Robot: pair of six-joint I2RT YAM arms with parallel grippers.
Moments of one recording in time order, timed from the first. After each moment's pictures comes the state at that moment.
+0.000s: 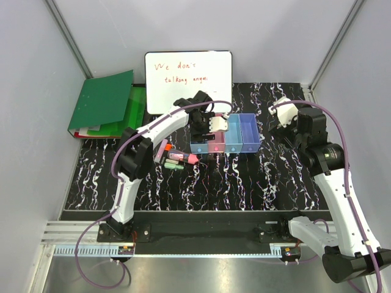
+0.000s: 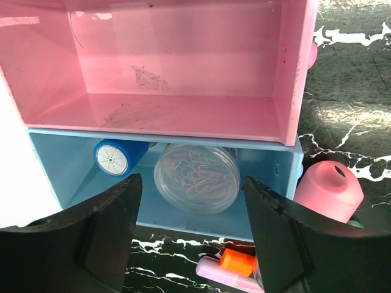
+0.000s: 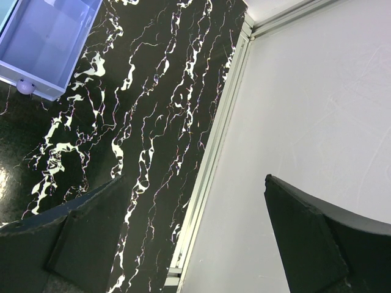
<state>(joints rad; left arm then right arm) -0.63 2.16 1.89 -0.89 0.20 0.95 0.21 0.96 1.20 -0.77 0.28 -0.63</state>
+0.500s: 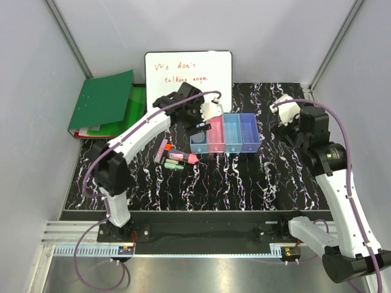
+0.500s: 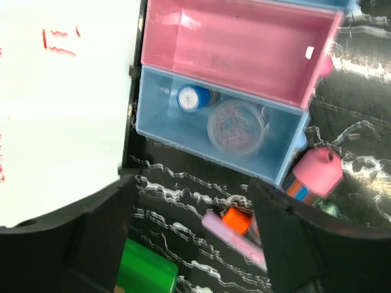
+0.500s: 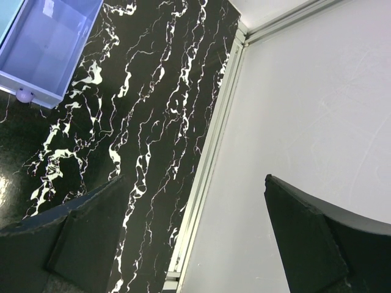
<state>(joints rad) -0.62 1.92 1.84 -0.83 0.11 0.75 0.21 0.96 1.22 -0.78 0.28 -0.63</state>
